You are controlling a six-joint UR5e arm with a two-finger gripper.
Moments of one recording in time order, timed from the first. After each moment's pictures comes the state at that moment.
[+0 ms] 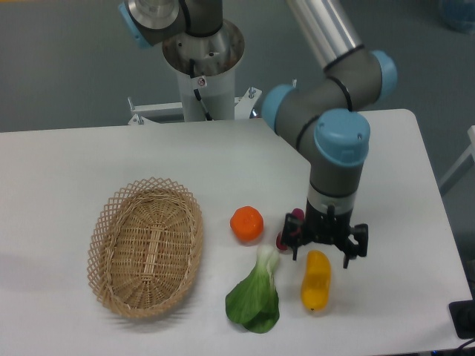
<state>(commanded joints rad) 2.55 -2.13 -1.50 -0.79 1.42 0.77</state>
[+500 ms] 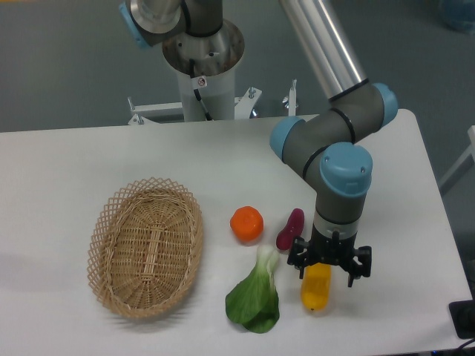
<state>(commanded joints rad) 2.55 -2.19 -1.50 -0.75 1.43 0.80</state>
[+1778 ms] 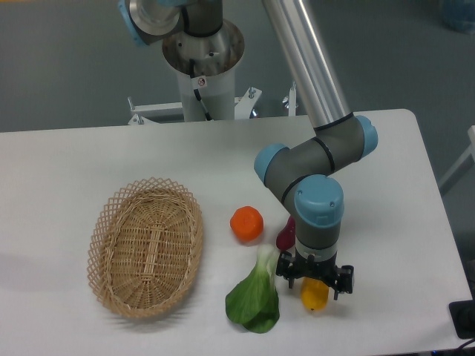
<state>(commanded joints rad) 2.49 -2.25 -1.52 -0.68 1.54 0.84</state>
